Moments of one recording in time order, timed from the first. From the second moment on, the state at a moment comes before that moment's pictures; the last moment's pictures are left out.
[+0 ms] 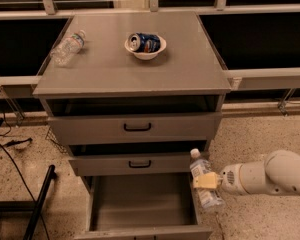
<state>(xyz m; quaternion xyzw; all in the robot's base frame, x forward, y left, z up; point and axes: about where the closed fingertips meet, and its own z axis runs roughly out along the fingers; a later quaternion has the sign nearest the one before) 0.470 -0.190 0.587 -0.94 -0.03 -0.18 0.30</state>
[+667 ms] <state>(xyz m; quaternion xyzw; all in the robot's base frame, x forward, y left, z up) 0.496 -0.206 0.510 -0.94 0.00 -0.20 0.27</state>
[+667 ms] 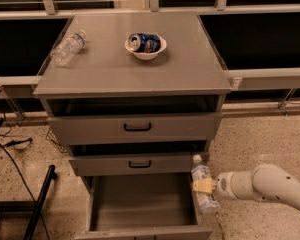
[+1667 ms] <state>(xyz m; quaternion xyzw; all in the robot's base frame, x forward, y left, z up) 0.493 -0.199 0.471 -0.95 -0.03 -0.20 0.26</state>
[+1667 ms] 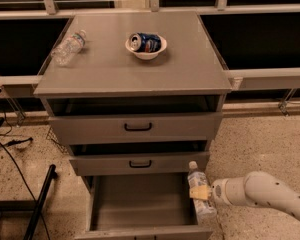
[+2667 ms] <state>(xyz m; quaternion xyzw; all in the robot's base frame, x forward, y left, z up) 0.500 -0.154 0.365 -0.93 -0.06 -0.19 0.30</state>
